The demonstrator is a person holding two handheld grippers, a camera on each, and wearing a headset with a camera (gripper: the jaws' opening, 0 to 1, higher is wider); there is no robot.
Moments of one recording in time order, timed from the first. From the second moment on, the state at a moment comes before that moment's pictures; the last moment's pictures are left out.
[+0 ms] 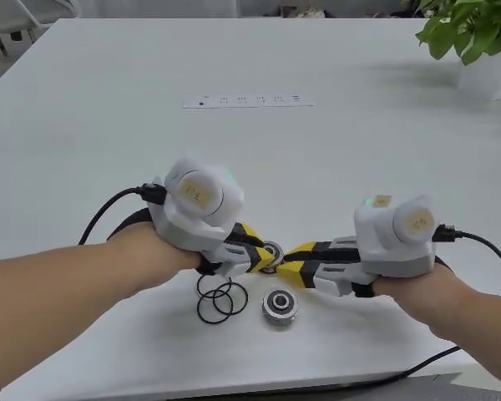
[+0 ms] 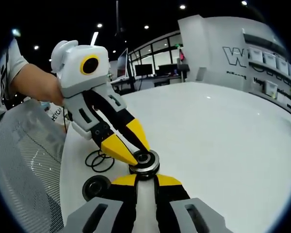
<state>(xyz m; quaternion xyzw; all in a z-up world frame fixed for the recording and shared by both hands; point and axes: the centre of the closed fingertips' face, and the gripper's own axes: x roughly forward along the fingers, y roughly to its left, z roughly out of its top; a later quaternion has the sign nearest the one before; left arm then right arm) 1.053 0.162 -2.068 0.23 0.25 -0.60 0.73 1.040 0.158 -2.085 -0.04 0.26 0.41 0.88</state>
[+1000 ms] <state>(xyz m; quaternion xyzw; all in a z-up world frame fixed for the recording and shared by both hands) 1.053 0.163 -2.068 0.23 0.24 -0.59 0.73 1.042 0.151 -2.086 0.10 0.29 0.36 0.88</state>
